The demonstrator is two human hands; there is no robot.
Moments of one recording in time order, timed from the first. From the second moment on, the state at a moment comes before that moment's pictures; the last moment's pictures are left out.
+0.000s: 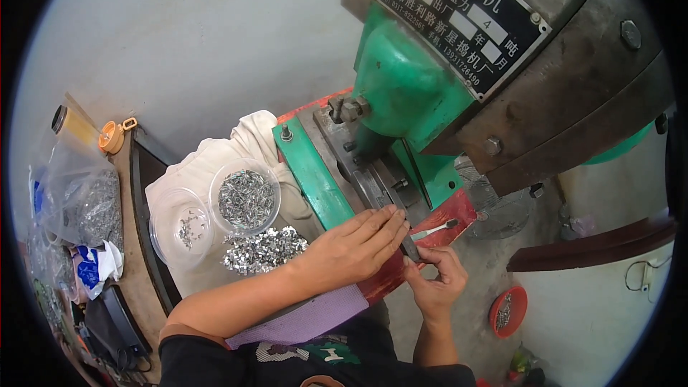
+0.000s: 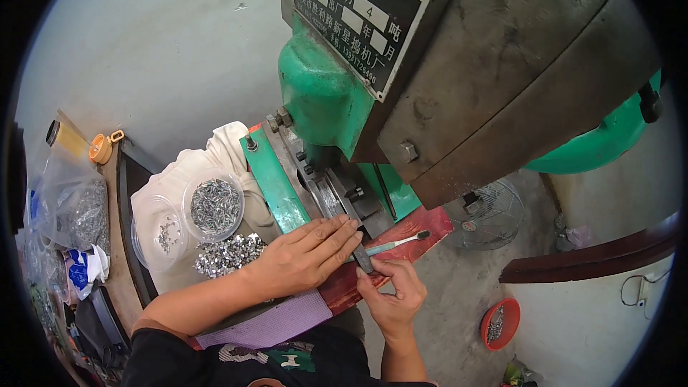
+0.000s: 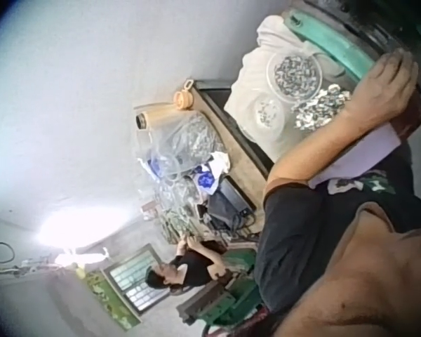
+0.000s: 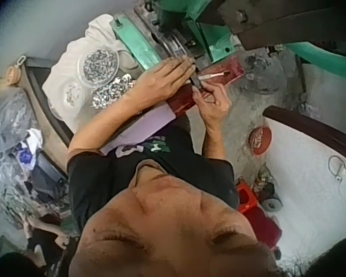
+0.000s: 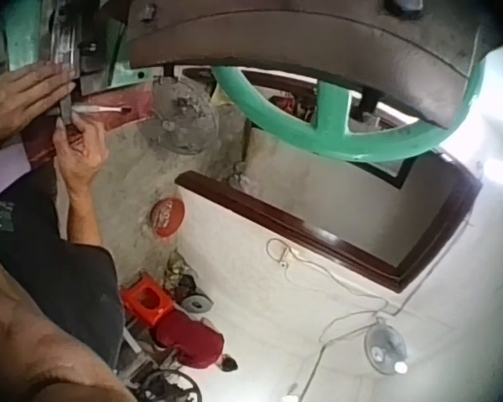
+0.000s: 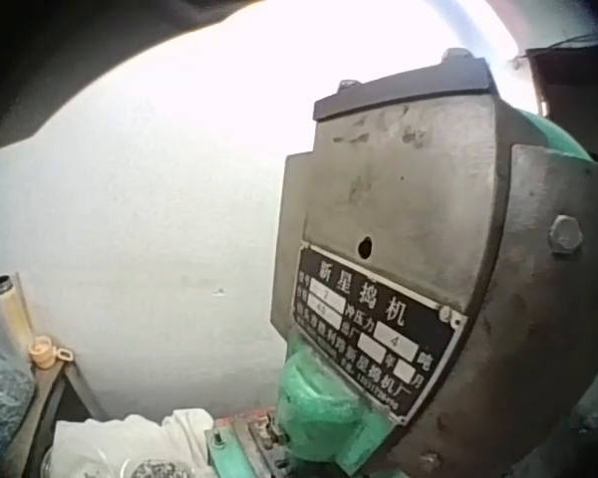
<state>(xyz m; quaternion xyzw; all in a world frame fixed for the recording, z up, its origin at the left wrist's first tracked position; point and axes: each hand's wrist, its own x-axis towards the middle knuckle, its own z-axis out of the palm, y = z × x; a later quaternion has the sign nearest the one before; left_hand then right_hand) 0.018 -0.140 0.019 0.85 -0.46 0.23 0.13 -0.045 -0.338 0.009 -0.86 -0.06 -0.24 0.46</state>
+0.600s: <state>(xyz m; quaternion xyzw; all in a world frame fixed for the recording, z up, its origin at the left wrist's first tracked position) 0.024 -0.139 0.015 0.86 -0.43 0.26 0.09 -0.035 -0.330 0.003 -0.86 -0.05 -0.26 0.44</state>
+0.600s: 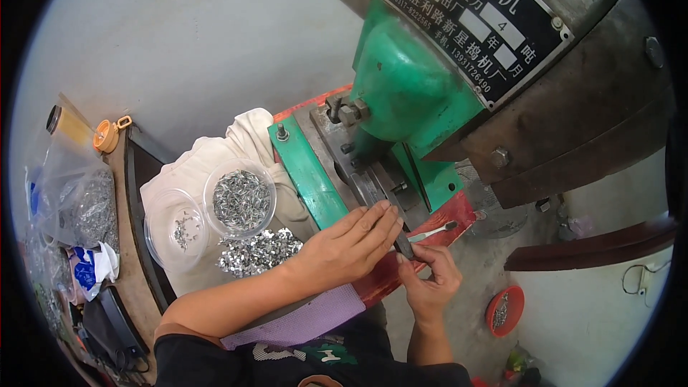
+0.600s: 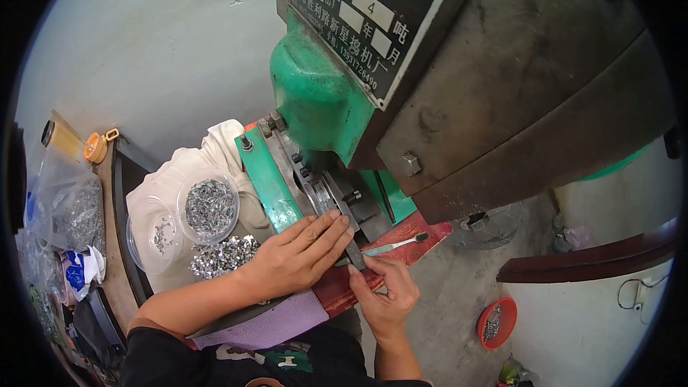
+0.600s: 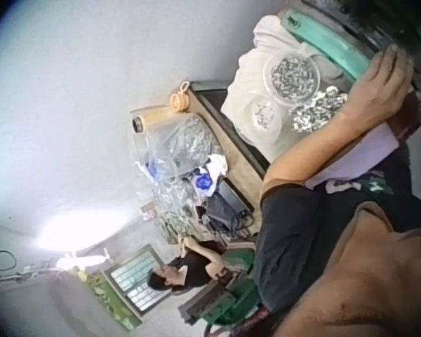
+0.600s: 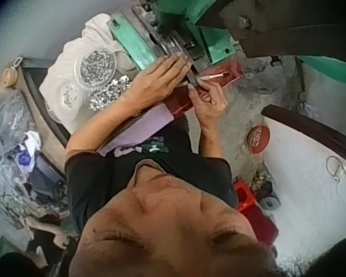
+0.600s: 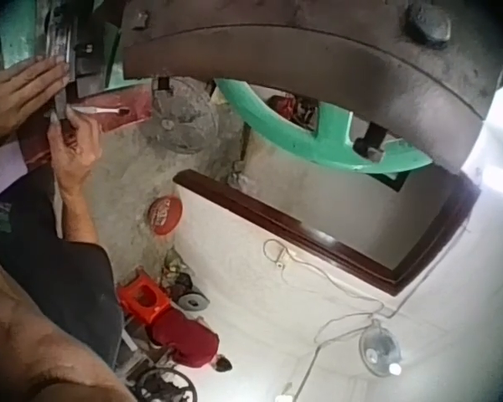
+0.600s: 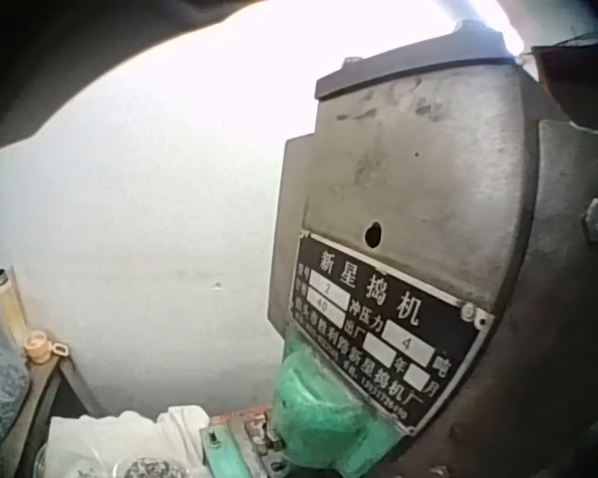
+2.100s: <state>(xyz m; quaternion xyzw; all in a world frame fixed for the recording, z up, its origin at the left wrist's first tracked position) 0.025 -0.114 -0.001 0.85 -0.35 0.20 0.33 0.071 -0.350 -0.004 -0.85 -0.09 -0.07 0.52</state>
